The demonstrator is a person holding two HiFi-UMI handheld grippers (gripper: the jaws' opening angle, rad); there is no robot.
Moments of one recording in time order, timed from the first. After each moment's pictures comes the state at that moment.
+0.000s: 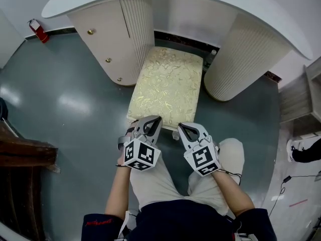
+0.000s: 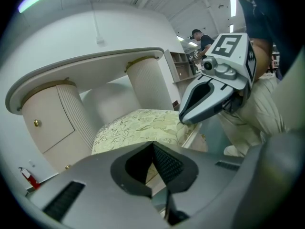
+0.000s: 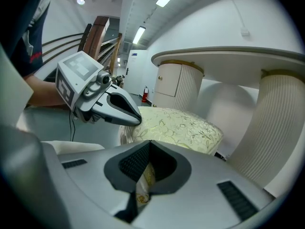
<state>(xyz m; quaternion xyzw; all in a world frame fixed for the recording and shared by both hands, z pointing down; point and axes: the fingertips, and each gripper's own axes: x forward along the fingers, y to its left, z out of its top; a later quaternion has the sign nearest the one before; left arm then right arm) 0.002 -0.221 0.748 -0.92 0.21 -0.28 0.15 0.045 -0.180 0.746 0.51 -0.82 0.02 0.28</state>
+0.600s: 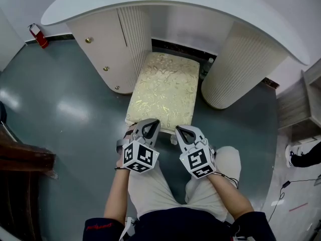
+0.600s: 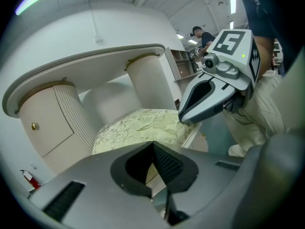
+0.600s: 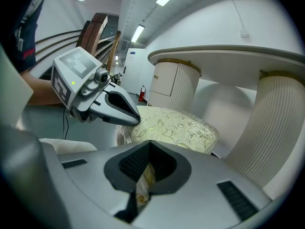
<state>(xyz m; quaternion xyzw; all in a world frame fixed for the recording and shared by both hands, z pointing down) 0.015 -0.240 0.750 -0.92 0.21 -0.28 0.16 0.058 -0.200 0.748 0.52 -0.80 0.02 0.29</state>
